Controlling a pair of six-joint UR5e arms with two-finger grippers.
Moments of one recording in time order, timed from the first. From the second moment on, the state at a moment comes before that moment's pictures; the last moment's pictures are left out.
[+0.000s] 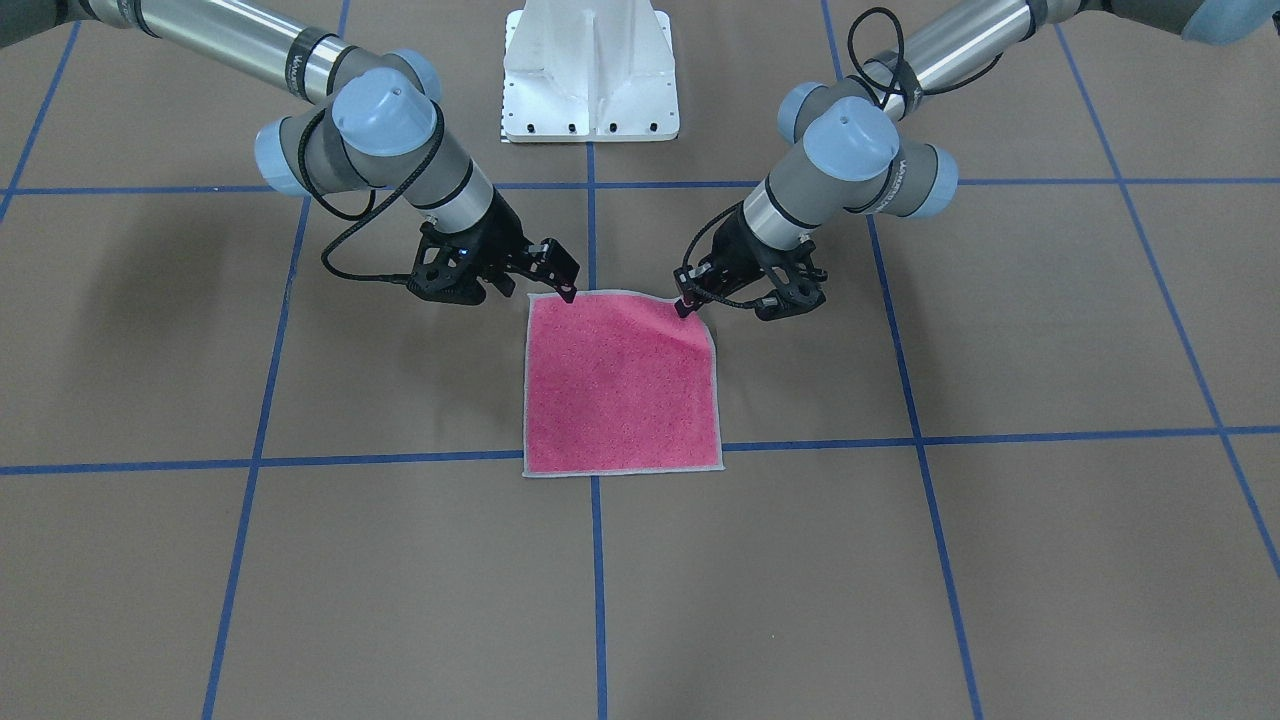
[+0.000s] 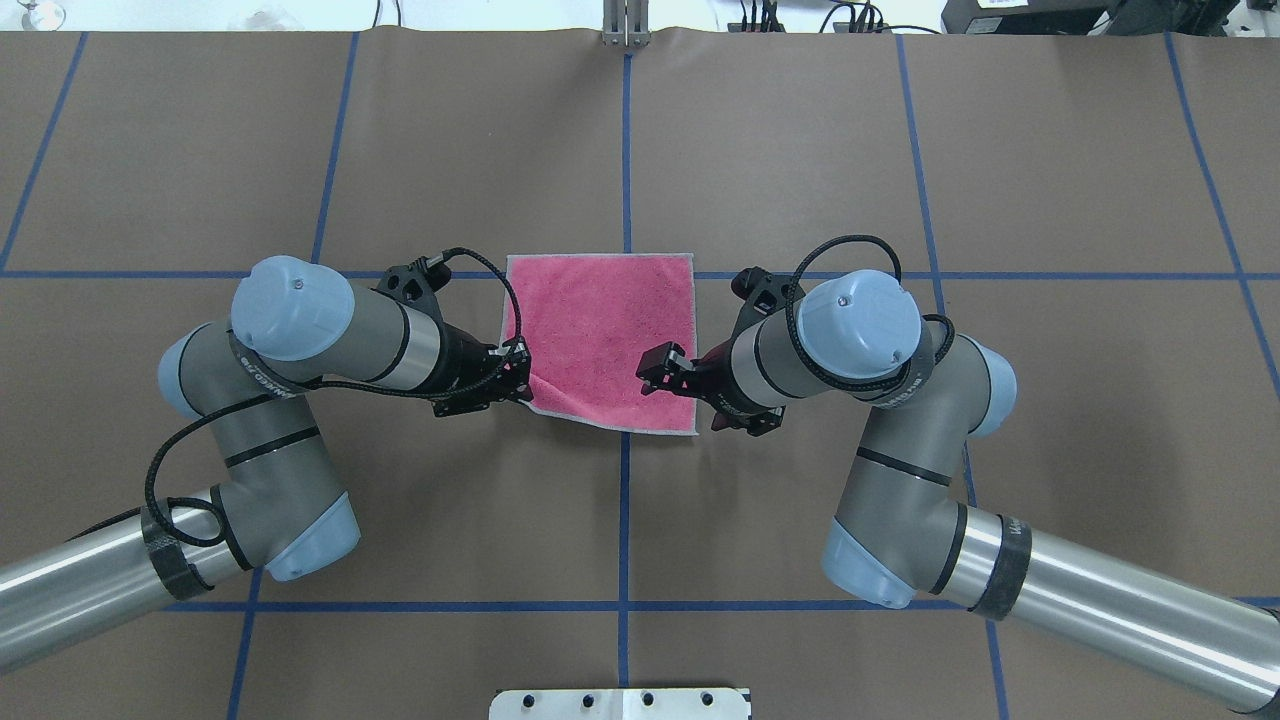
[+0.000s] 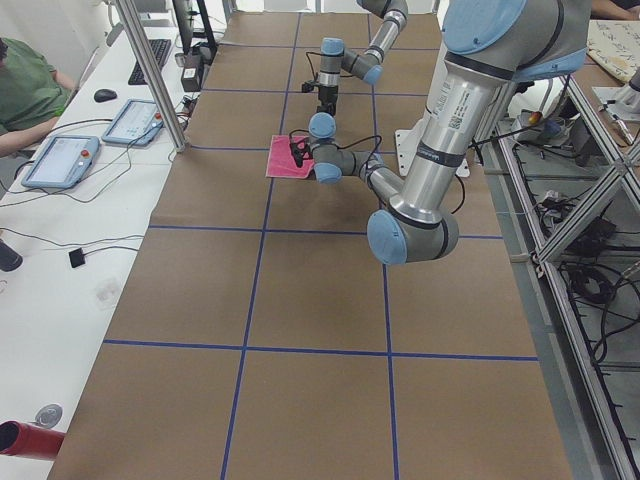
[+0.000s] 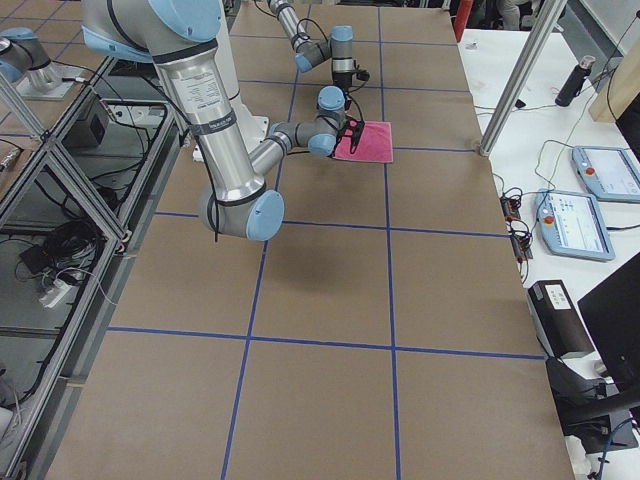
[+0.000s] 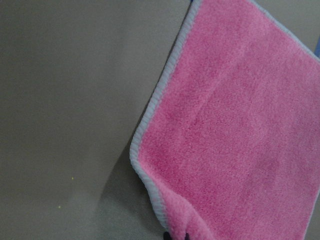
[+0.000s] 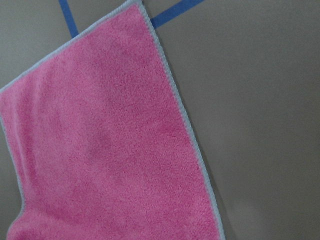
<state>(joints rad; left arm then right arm) -0.56 -2.05 -1.54 -2.34 -2.01 -1.76 0.49 -1.05 1.60 -0.99 1.93 1.71</state>
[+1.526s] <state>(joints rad) -0.56 -2.05 -1.54 -2.34 -2.01 -1.76 0.46 -1.04 1.56 -0.99 1.91 1.71</state>
